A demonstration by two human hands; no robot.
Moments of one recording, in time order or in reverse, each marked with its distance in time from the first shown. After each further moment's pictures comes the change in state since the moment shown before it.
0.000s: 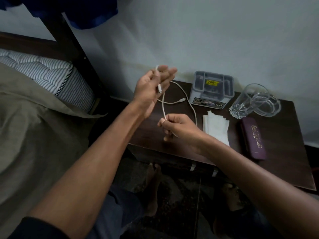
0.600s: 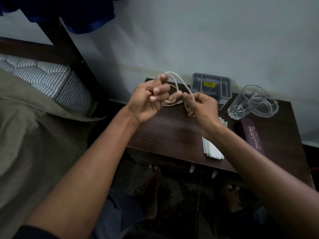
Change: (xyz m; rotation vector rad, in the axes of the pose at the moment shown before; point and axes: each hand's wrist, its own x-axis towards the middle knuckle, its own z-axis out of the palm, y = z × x) left_hand -0.013 0.013 -0.003 -0.378 -0.338 -0.321; right_hand 0.022 -0.014 -0.056 0.165 0.479 -0.335
